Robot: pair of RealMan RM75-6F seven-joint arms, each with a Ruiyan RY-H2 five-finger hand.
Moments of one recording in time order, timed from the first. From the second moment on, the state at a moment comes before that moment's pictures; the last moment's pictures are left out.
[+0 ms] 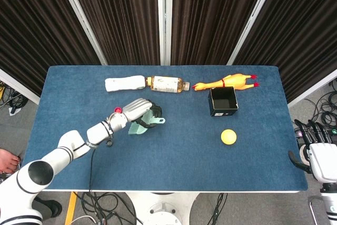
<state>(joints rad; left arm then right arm) -1.07 -1.75 0.07 -0.69 1.70 0.97 -1.05 0.09 -0.99 0.06 -1.67 -1.54 1.49 0.09</state>
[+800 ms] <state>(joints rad) -0.97 -1.78 0.11 -0.47 1.62 0.82 -1.11 0.07 -0.99 0.05 -1.69 -1.55 1.51 0.08</state>
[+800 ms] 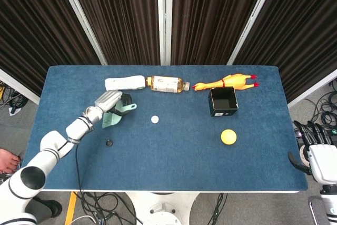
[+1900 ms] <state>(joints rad) -1.10 -1.74 0.02 -0.73 1.61 0.93 -1.08 0.07 -1.00 0.06 -1.63 -1.54 1.50 0.14</state>
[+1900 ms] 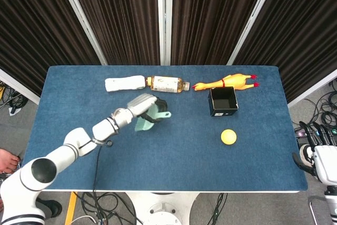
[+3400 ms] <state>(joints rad) -0.55 -1.70 -0.18 -1.45 1.02 1.23 -0.12 0.13 -1.02 0.06 -1.59 -1.55 1.44 0.19</state>
